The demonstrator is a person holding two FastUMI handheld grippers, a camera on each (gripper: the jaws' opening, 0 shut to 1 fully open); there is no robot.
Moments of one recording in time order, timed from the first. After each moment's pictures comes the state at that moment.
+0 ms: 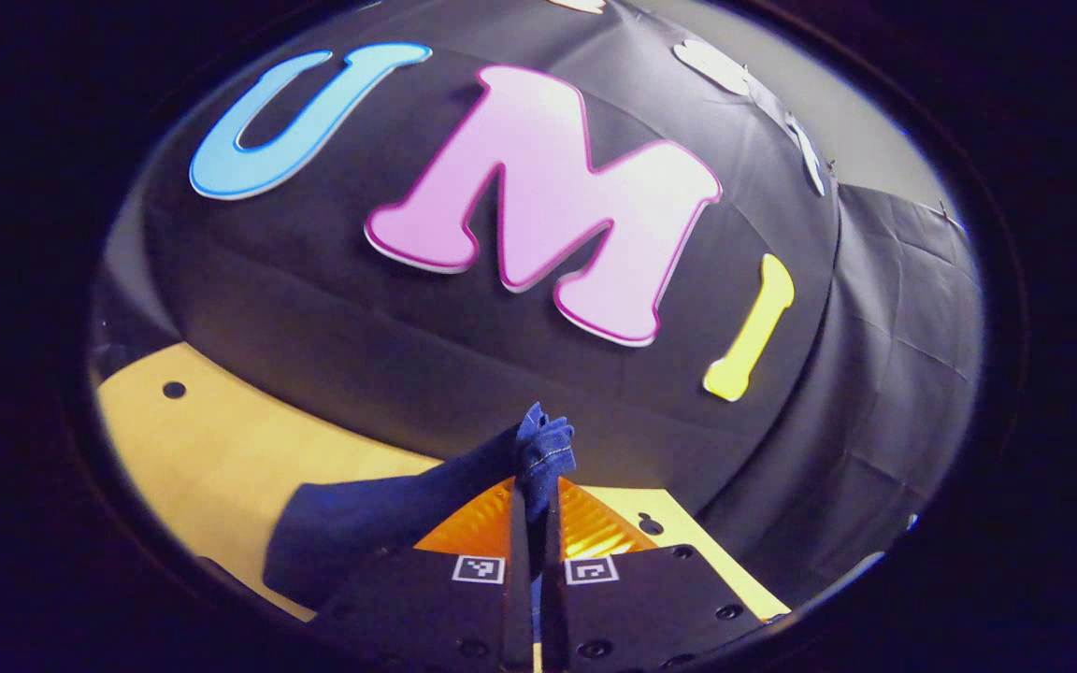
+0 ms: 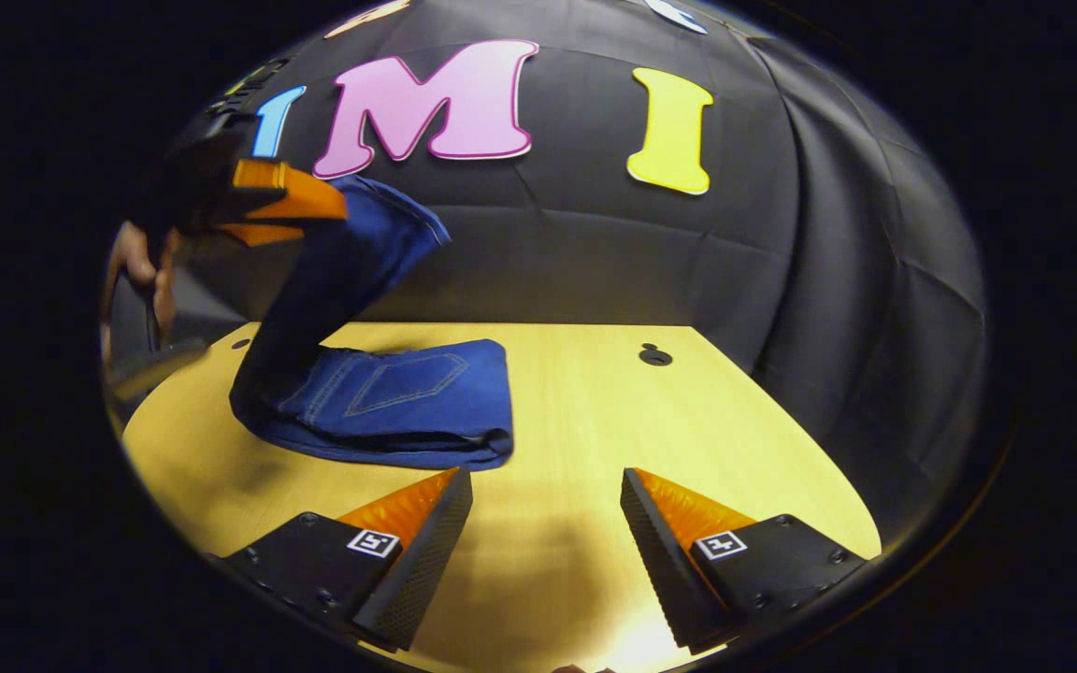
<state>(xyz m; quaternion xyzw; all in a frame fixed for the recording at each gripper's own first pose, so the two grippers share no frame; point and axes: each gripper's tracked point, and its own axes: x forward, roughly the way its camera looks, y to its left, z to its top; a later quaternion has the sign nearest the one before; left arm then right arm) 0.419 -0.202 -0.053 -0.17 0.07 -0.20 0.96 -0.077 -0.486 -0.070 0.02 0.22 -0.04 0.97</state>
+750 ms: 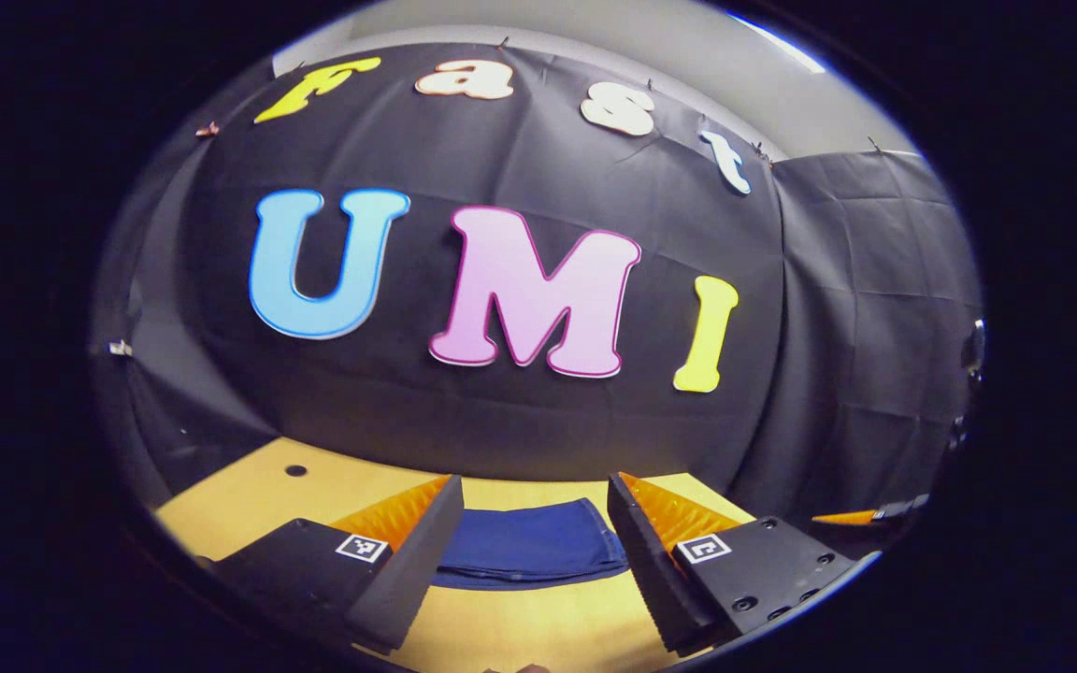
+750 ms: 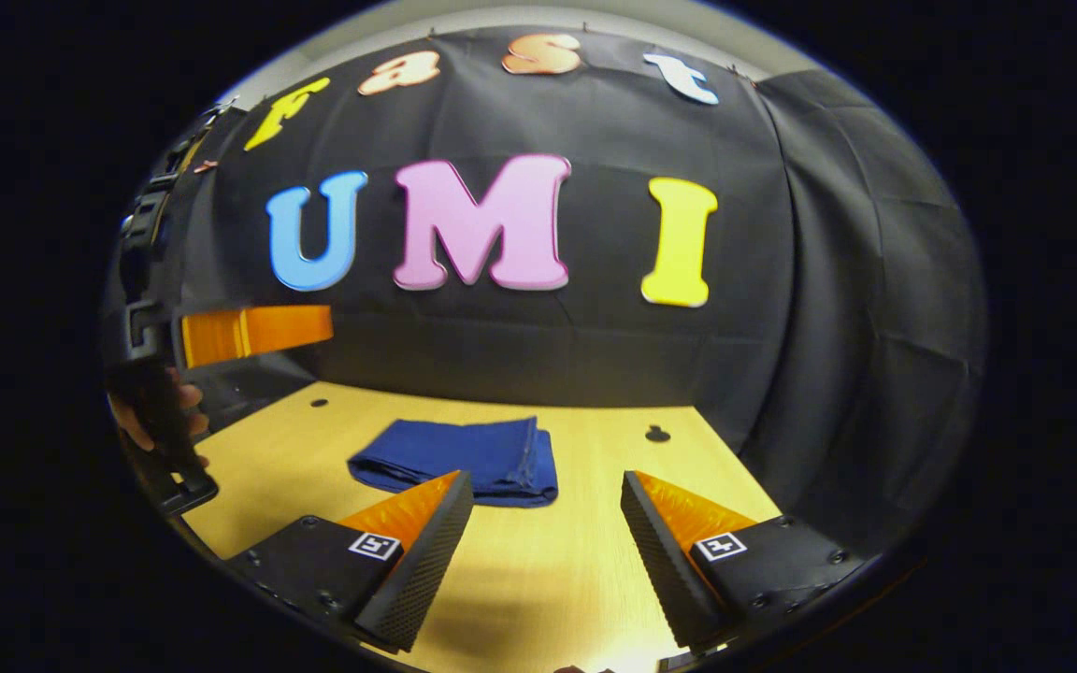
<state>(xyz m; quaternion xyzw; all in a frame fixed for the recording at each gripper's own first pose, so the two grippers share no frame) 0.164 -0.061 0.041 -0.04 -0.04 -0.11 0.99 -0.189 -0.435 0.131 0.02 0.09 0.04 0.99</state>
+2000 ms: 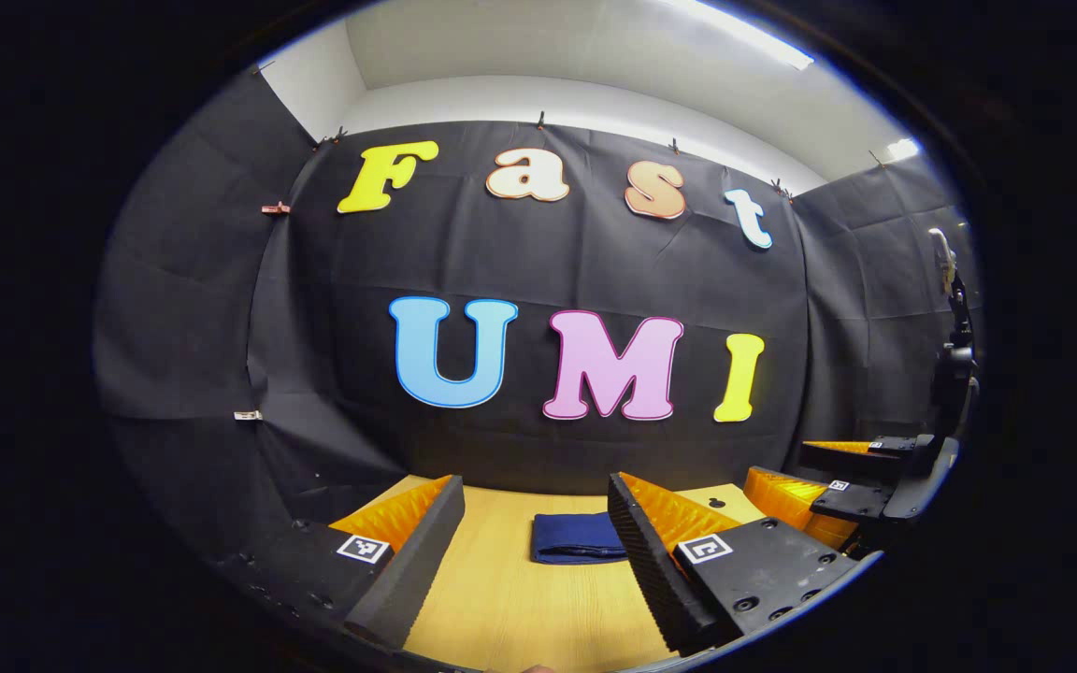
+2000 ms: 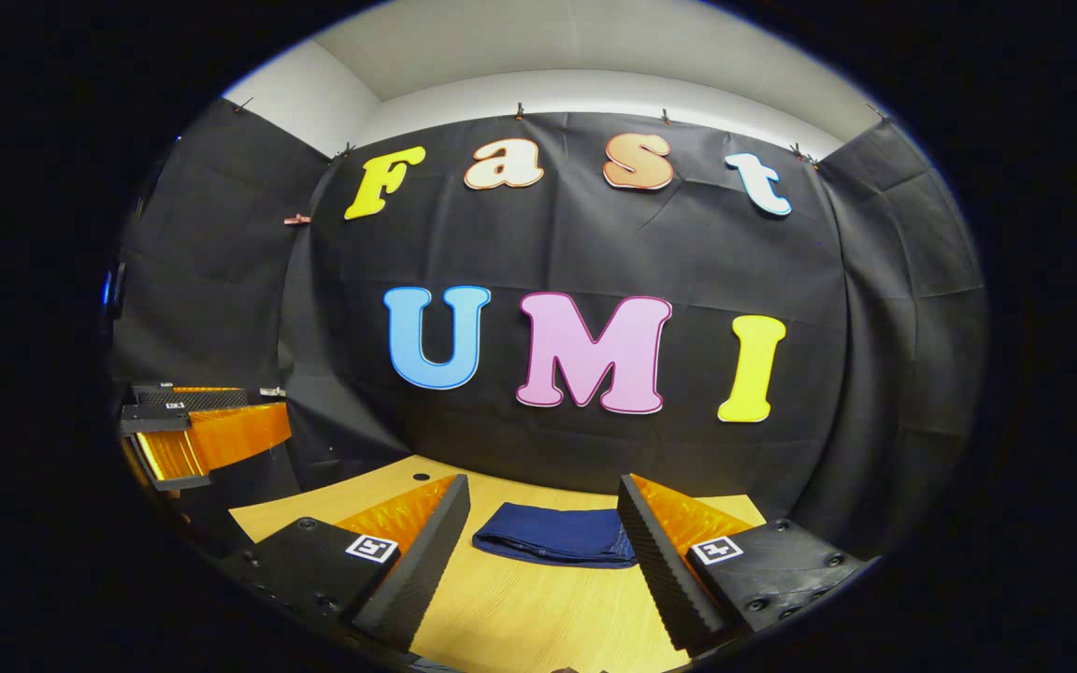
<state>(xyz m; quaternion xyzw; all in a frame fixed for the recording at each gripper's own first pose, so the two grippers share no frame) -0.028 0.034 0.105 -0.03 -0.08 -0.01 1.00 -0.011 0.065 0.019 0.01 0.00 0.13 0.99</state>
